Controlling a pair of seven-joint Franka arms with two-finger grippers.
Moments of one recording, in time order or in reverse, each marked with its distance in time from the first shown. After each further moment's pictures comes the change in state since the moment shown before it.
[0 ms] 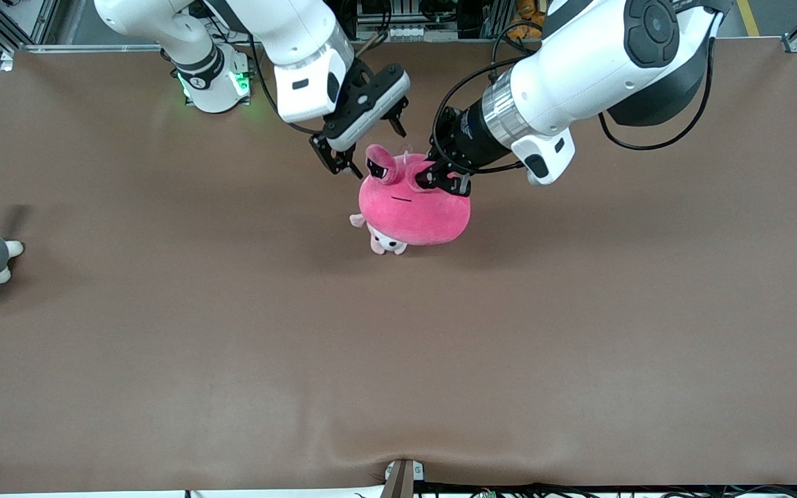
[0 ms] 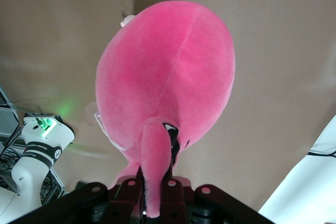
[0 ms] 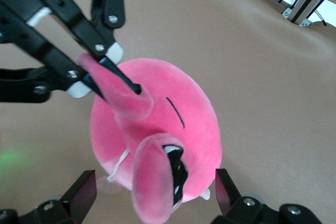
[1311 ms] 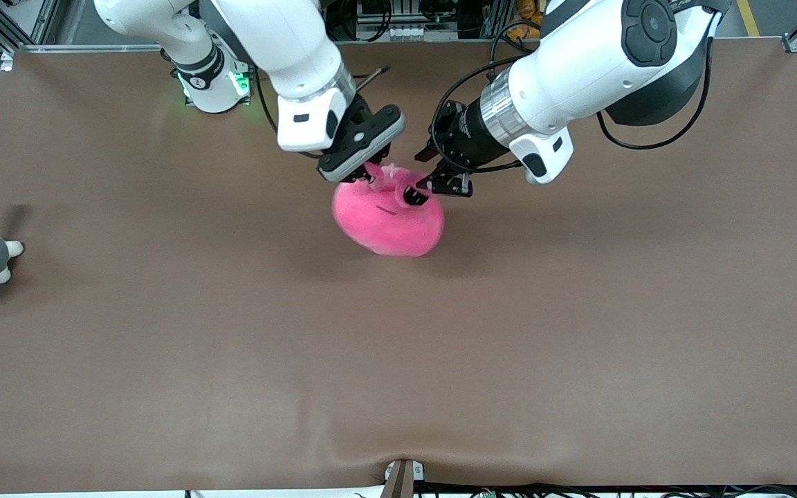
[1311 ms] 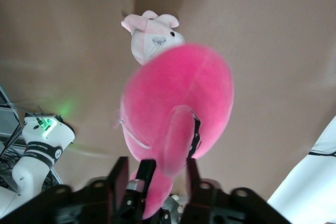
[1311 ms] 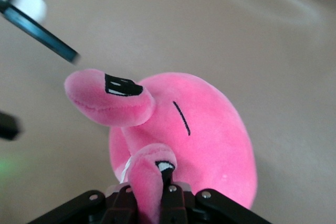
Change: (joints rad) left arm -0.002 0.000 0.002 0.000 0.000 0.002 -0.005; right arm -0.021 0.033 -0.024 -0.001 -0.008 -0.054 0.094
